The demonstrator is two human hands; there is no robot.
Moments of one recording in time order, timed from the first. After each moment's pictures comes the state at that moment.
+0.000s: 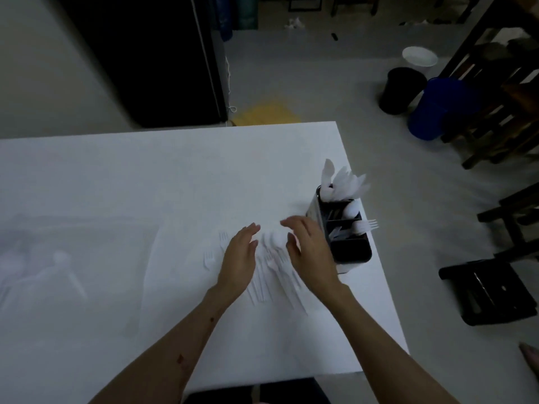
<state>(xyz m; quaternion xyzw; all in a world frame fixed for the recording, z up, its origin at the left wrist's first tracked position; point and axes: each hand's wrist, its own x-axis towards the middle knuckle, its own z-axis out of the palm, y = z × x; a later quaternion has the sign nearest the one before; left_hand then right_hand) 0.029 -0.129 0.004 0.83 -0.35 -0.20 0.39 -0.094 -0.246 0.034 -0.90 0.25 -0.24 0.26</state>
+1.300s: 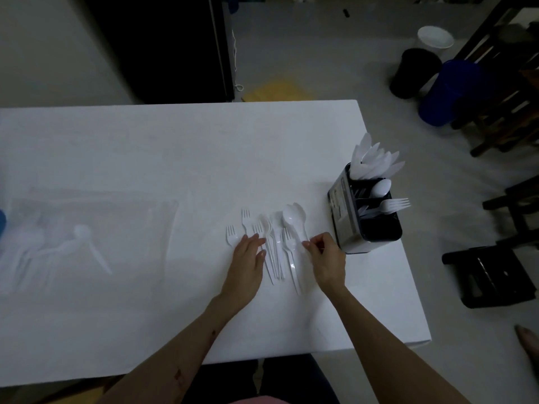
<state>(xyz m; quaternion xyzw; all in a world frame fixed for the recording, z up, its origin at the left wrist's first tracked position) 0.023 -0.055 -0.022 0.83 -0.35 -0.26 0.34 -0.099 -0.197 -0.030 -0.70 0.55 -0.13 0.44</state>
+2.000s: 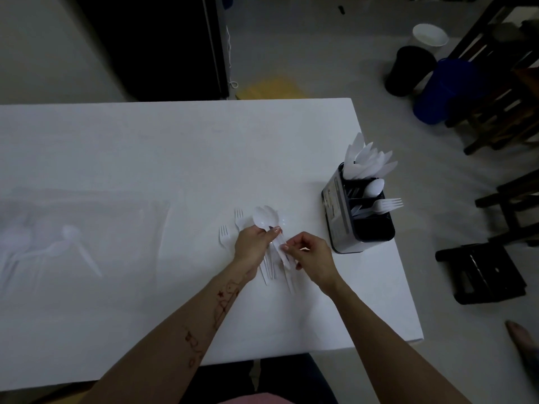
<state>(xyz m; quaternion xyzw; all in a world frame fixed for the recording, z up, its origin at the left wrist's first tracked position) 0.033 -0.117 0.003 0.73 -0.04 -0.44 0.51 -0.094 -0.200 -0.009 -0.65 0.44 -0.08 0.62</state>
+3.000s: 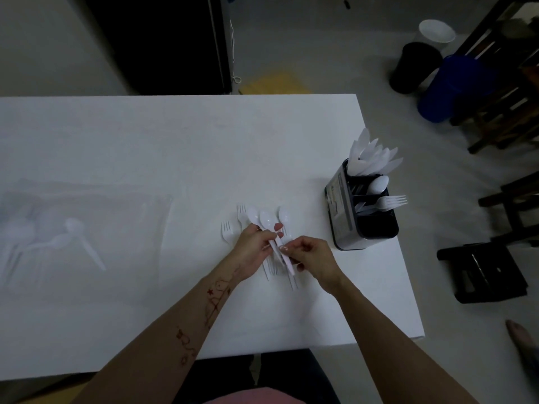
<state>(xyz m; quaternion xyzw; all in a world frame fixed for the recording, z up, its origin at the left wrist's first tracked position) 0.037 -0.108 0.008 0.55 0.06 -0.56 0.61 -0.098 -0.198 -0.009 -0.58 0.43 -0.03 0.69</state>
